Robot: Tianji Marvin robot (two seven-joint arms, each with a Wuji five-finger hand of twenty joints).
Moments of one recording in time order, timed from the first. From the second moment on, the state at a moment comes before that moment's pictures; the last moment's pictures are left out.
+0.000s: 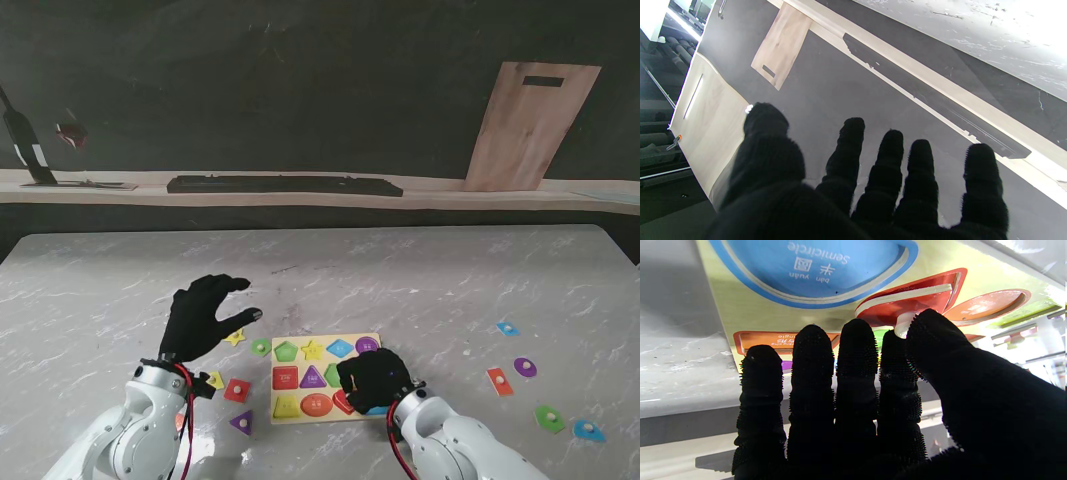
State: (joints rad) left arm 1.74 -1.15 -1.25 -1.74 0.70 -0.10 0.37; right arm -1.55 -1.07 0.94 -1.50 -0.97 -0.02 -0.17; left_hand 0.85 -0.19 -0.03 -0.10 0.60 0.18 0.40 0.37 0.52 0.29 0.35 0.44 0.30 0.25 0.42 0.56 0.02 0.56 0.93 0.49; right_hand 0.54 -0.85 1.20 -0.33 0.83 -0.11 1.16 0.12 1.15 0.01 0.94 0.33 1.01 0.09 1.03 0.70 0.52 0.28 1.25 0.52
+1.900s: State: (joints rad) left arm 1.74 -1.15 -1.25 -1.73 0.70 -0.11 0.37; right arm -1.57 -1.04 0.98 -1.50 -1.18 -0.09 -0.17; left_hand 0.85 -0.19 -0.03 -0.10 0.60 0.18 0.40 0.37 0.52 0.29 0.35 0.44 0.30 0.25 0.42 0.56 0.02 0.56 0.93 0.49; right_hand 0.36 -0.88 1.22 -0.18 0.41 -0.16 0.89 0.40 0.96 -0.05 1.03 0.44 0.96 0.03 1.02 0.71 0.49 0.25 1.25 0.53
